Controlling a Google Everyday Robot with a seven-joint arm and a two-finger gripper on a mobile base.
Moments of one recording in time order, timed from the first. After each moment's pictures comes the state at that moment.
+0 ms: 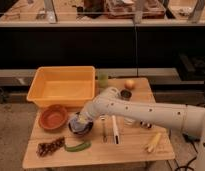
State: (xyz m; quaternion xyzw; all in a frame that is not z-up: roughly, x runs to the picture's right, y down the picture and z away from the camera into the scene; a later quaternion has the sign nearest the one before) arm -0.115 0.149 0.780 -0.27 -0.25 0.18 0.91
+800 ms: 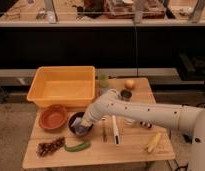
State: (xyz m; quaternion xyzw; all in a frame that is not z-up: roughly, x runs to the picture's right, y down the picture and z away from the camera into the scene) arm -0.091 0.168 0.803 -0.30 -0.22 0.18 0.91
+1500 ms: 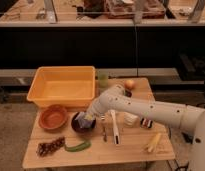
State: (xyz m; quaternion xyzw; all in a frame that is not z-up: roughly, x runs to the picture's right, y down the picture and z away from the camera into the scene) arm -0.089 0.139 0.814 -0.28 -0.23 0.18 0.92
